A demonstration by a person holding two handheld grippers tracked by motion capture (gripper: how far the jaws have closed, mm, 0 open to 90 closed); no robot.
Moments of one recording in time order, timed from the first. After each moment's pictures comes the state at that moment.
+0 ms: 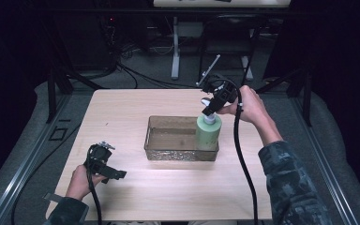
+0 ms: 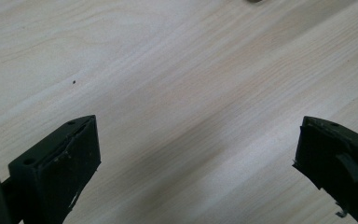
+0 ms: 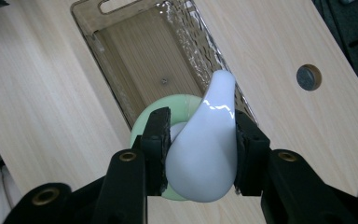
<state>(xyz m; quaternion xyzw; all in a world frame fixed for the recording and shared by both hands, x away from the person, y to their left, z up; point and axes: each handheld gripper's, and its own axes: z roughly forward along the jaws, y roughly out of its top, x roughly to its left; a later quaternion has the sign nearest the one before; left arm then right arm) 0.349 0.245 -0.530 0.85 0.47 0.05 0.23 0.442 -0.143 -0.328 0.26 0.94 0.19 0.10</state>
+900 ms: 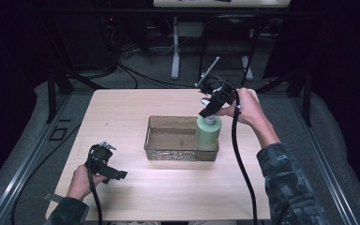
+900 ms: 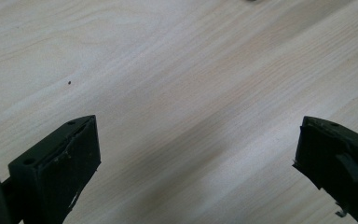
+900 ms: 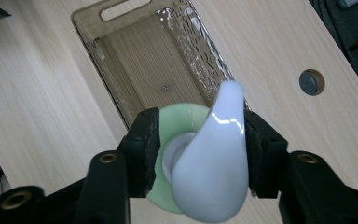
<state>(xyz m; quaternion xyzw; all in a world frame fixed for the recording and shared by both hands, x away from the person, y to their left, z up) 0.349 0.242 -0.531 0.86 0.46 0.05 0.22 0.442 -0.139 -0.334 0.26 0.94 0.20 0.10</state>
